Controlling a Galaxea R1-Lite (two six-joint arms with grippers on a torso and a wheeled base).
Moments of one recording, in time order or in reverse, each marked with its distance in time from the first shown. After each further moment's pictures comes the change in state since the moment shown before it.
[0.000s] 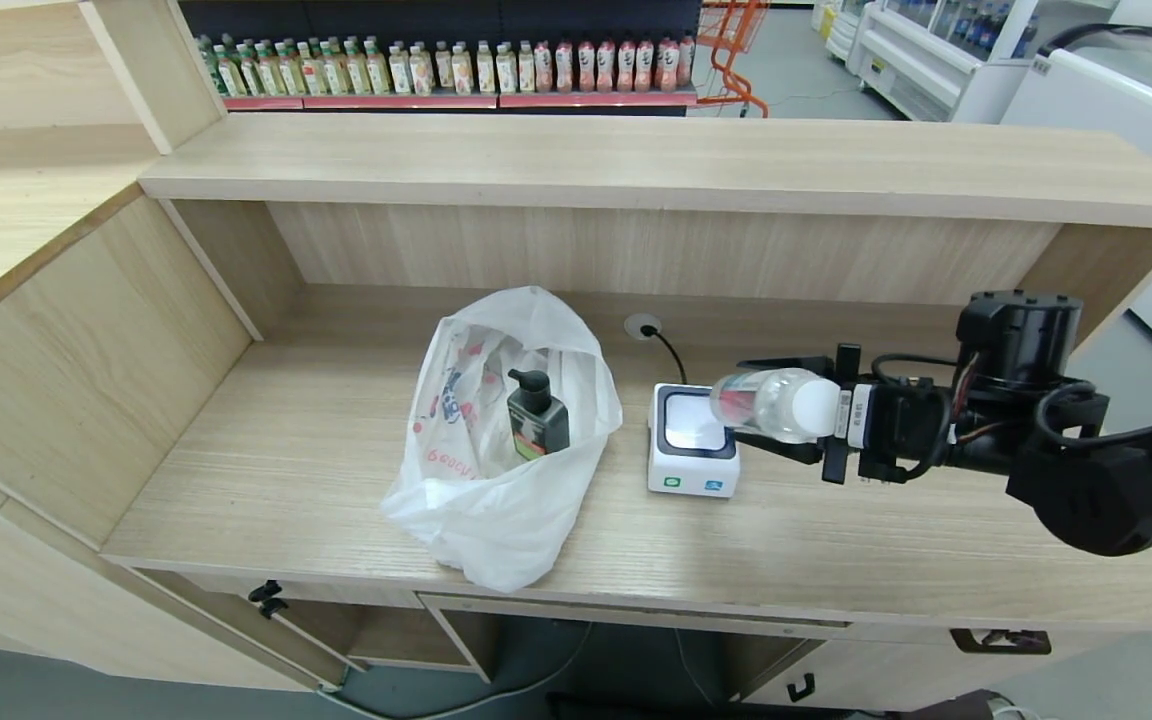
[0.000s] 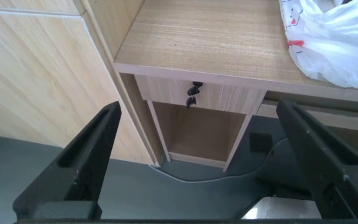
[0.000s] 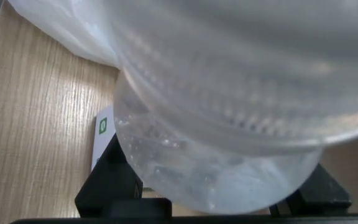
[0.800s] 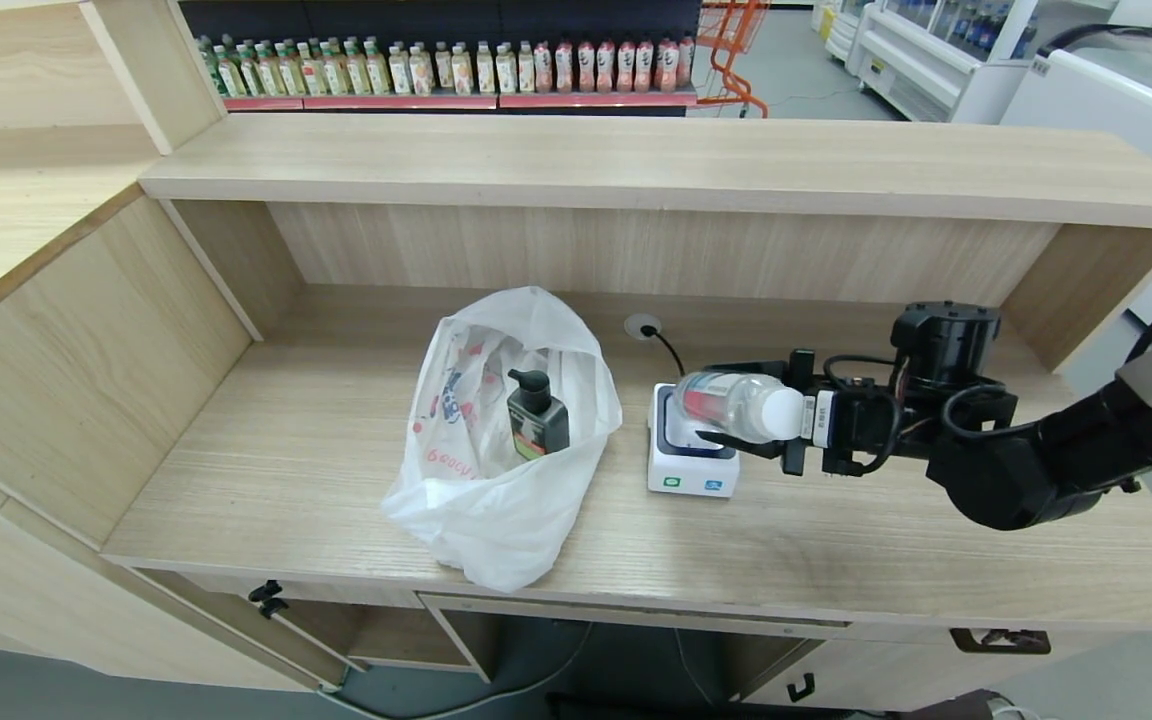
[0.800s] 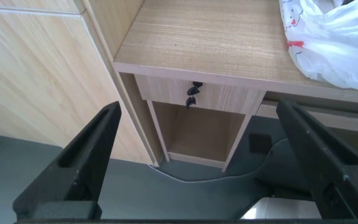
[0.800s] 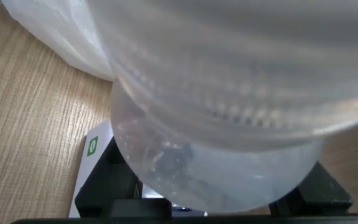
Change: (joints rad) left arm 0.000 0.000 0.000 0.000 0.000 -0.007; right arm -0.002 0.197 -0.148 -0.079 0.139 0.008
